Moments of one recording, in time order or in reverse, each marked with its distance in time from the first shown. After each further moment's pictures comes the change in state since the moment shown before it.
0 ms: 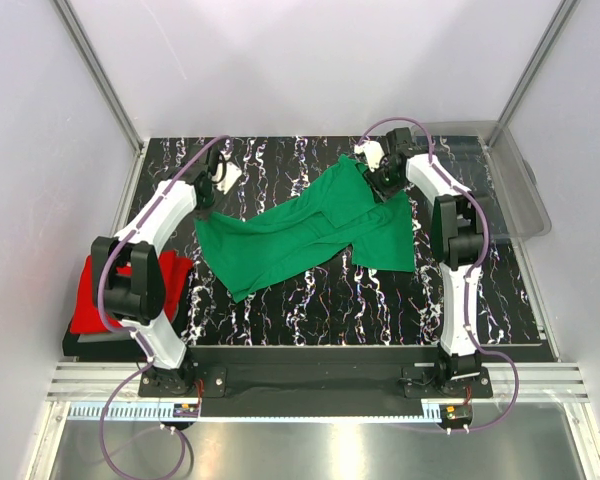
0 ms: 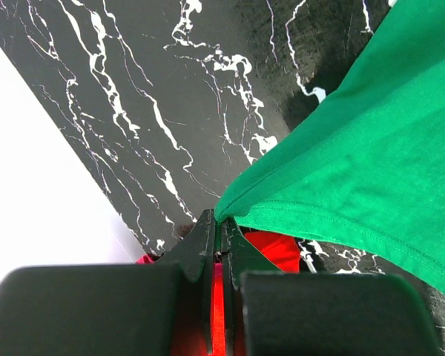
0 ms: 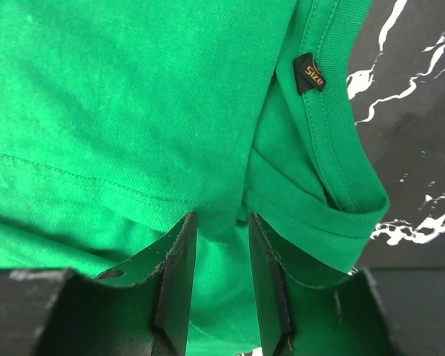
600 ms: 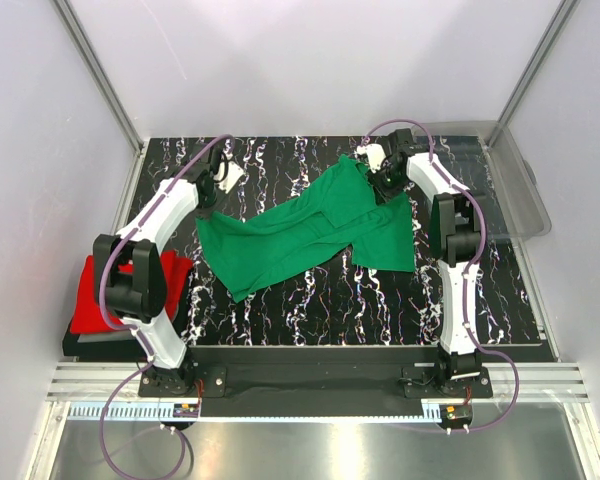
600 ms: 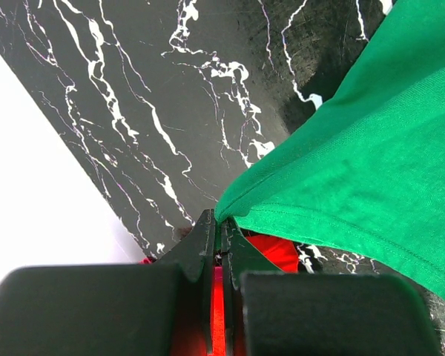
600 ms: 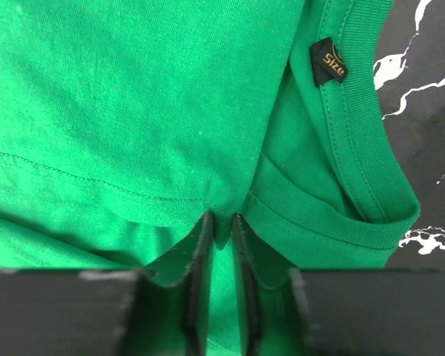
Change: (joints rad) left arm -0.010 0.019 0.017 -0.002 0.000 0.000; right arm -0.018 0.066 0.075 -0.079 -0.047 0.030
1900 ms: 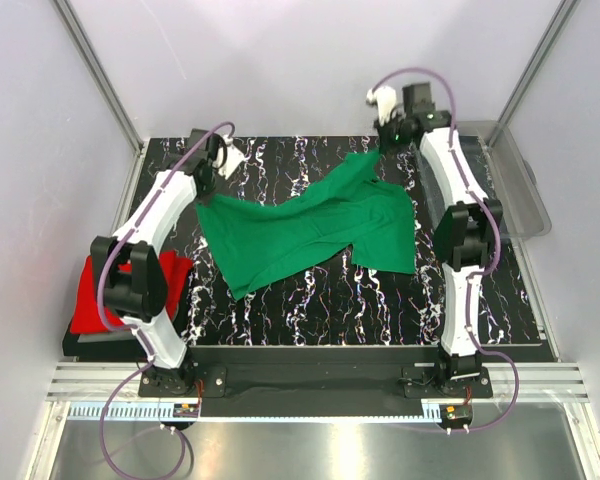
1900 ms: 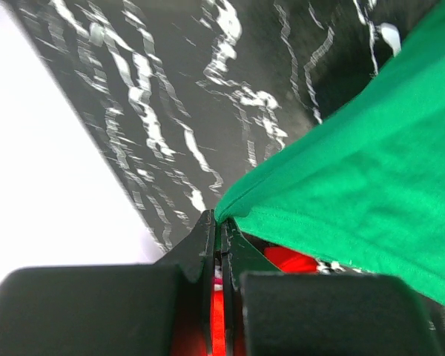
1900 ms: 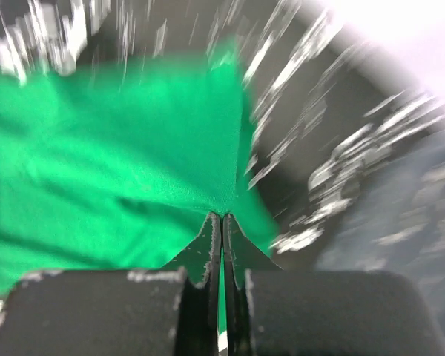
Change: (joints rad) left arm -0.006 0.014 0.111 -0.018 -0.012 0.034; right arm -0.002 -0.079 0.301 -0.064 -0.004 0.069
